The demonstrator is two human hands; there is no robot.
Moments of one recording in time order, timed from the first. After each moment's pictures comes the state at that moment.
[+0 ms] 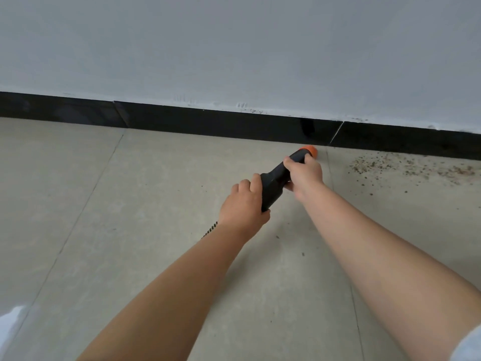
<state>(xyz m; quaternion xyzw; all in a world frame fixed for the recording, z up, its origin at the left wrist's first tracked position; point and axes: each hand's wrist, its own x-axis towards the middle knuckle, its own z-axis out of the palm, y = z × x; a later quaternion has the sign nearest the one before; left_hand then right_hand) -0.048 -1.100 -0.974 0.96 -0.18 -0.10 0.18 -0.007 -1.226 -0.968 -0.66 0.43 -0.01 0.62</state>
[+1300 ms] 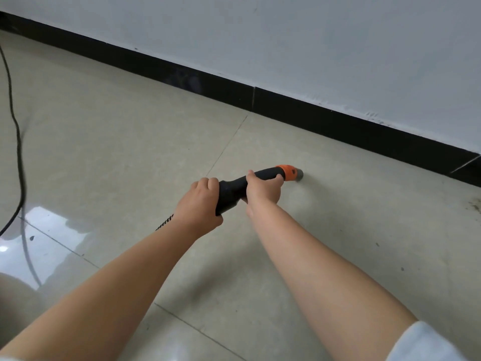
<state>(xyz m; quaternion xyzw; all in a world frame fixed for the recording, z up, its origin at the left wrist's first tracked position) -0.104 -0.813 -0.947 0.99 0.01 -0.10 0.09 -0.056 -0.914 -0.952 -0.61 0.38 0.11 0.68</state>
